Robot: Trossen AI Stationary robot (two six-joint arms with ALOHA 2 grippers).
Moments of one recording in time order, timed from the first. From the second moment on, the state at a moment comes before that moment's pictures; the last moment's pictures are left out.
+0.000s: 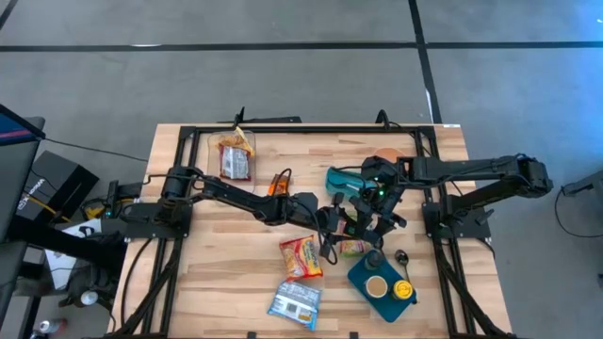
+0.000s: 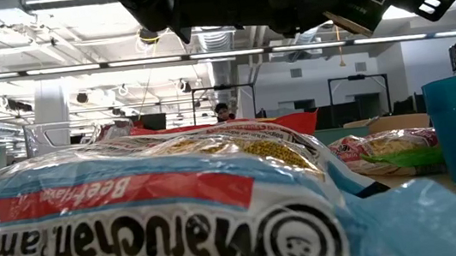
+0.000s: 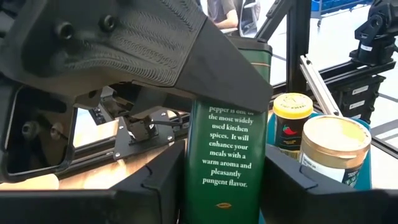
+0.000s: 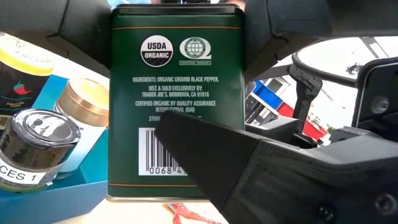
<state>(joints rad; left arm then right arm) -0.12 2.04 1.30 0.61 0.10 0.23 -0.11 1.22 0.87 -0.54 -0.90 1.59</state>
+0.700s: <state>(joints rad) -0.12 2.04 1.30 0.60 0.10 0.22 -0.11 1.22 0.87 -0.54 -0.89 1.60</state>
